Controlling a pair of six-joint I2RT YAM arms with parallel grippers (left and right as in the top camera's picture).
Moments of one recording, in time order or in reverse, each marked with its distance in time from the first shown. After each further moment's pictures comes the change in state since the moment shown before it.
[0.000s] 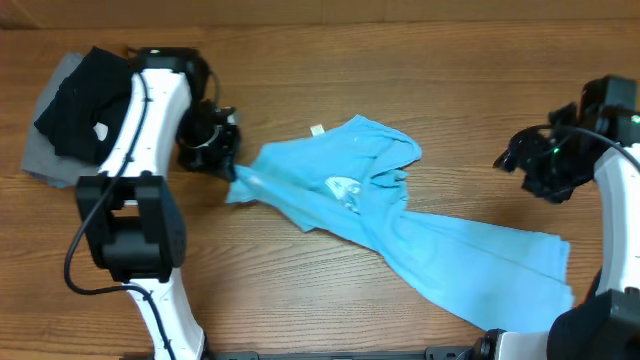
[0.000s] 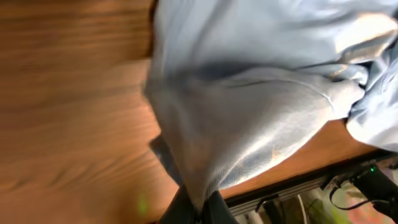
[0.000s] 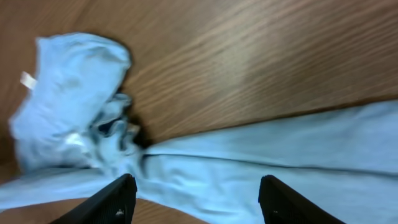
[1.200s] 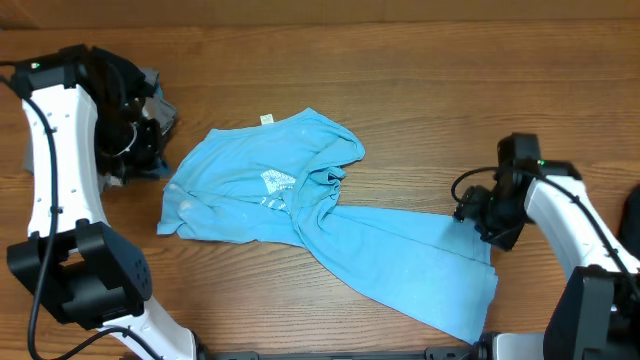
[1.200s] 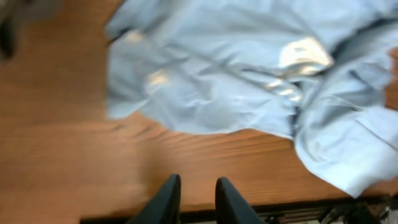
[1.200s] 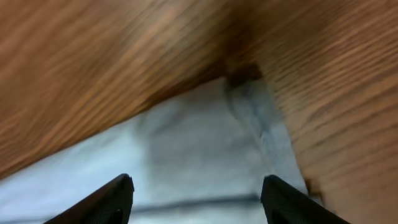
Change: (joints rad) left arm 0.249 -0.205 0.007 -0.027 -0.059 0.015; right arm 0.193 0.000 -0.484 0.335 0.200 0.256
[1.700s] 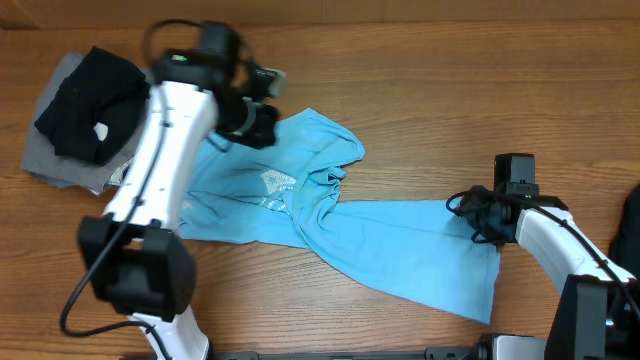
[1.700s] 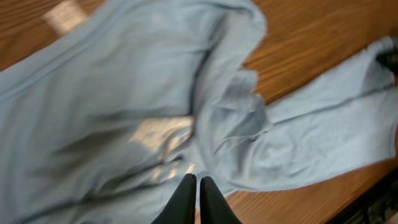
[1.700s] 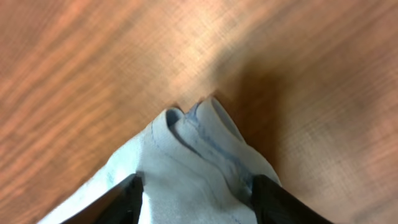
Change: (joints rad) left arm -0.444 0.011 -0.061 0.376 0.134 0.120; right arm -0.001 -0.049 -0.215 0.466 0.050 0.103
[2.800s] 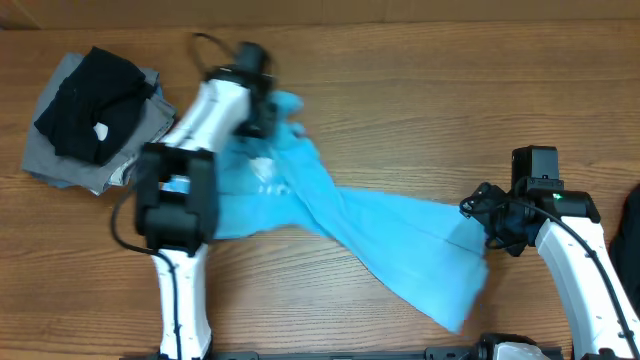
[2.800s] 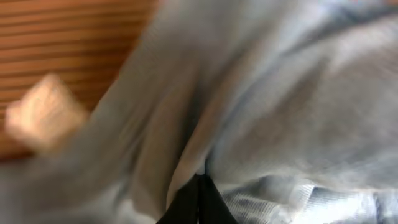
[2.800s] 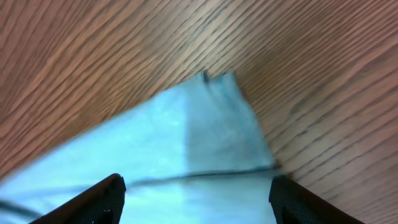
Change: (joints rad) left arm 0.076 0.412 0.051 0.375 -0.345 -0.258; right arm 0.000 -0.217 0.154 -0.435 -0.030 0.008
